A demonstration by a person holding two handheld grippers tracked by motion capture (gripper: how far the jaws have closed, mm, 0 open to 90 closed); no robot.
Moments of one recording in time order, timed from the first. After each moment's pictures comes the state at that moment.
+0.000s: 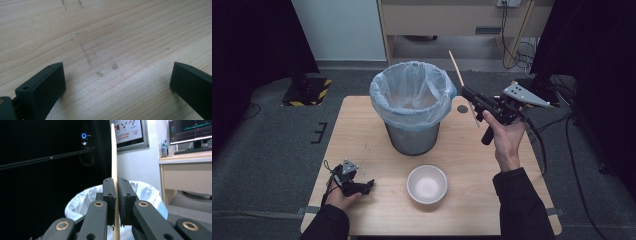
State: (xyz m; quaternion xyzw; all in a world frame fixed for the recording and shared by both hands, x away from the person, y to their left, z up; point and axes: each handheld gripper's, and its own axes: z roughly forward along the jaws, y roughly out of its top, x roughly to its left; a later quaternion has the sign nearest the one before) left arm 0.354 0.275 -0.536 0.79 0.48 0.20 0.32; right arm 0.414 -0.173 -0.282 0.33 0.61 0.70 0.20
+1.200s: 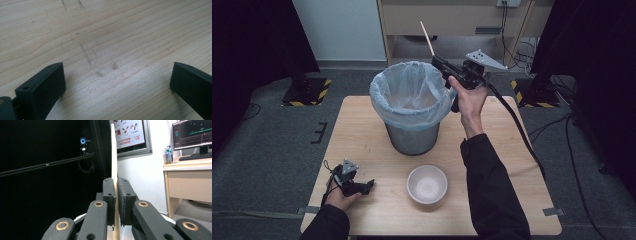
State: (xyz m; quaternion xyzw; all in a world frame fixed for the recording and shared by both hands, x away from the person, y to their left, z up) left arm 0.354 0.275 -0.537 0.79 0.48 0.20 0.32; right arm 0.495 -0.100 -0.261 0.33 0.60 0.71 0.20
